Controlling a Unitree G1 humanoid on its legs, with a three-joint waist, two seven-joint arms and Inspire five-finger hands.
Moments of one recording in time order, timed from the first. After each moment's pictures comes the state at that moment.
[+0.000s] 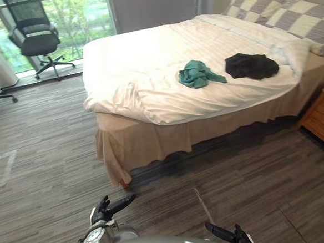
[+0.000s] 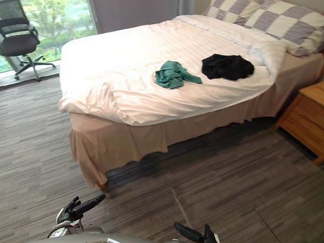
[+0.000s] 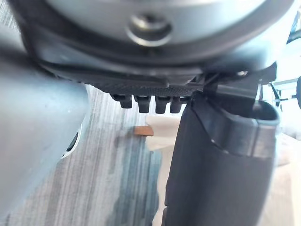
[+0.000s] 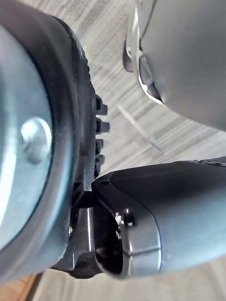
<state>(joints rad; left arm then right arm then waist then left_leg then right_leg) 0.11 -0.06 0.37 0.94 -0.19 -0.13 0.04 0.14 -0.13 -0.24 1.03 0.01 -0.01 -0.01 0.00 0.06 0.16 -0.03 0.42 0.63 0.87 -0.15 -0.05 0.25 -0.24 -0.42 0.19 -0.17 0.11</state>
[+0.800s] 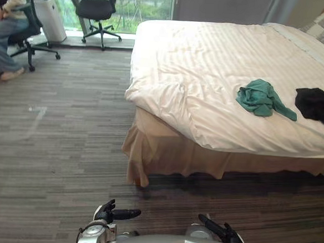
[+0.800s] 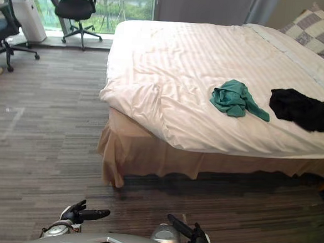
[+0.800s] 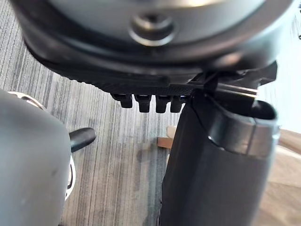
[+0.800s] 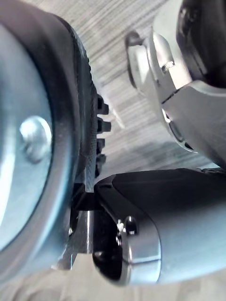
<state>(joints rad) 0.04 0.10 0.09 1.09 -0.07 -0.07 0.01 0.14 -0.03 -0.34 1.05 0.03 -0.01 0.02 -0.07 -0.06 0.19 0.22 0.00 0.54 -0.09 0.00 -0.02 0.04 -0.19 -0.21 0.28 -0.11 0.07</state>
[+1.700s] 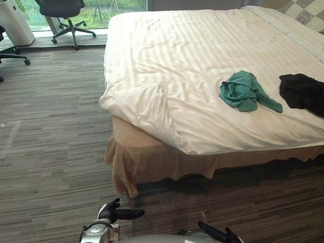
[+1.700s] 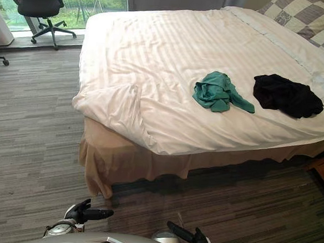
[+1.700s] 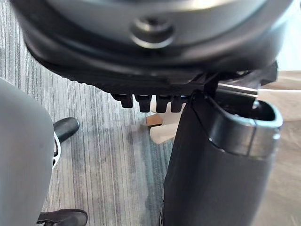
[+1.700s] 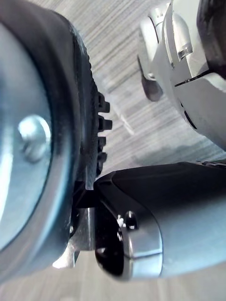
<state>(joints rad) 0.05 0.05 0.09 1.09 -0.02 -0.06 -0.02 0.14 -0.08 -0.26 1.07 0.04 -0.01 0.01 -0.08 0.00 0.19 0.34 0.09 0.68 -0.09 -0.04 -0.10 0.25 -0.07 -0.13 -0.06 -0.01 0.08</state>
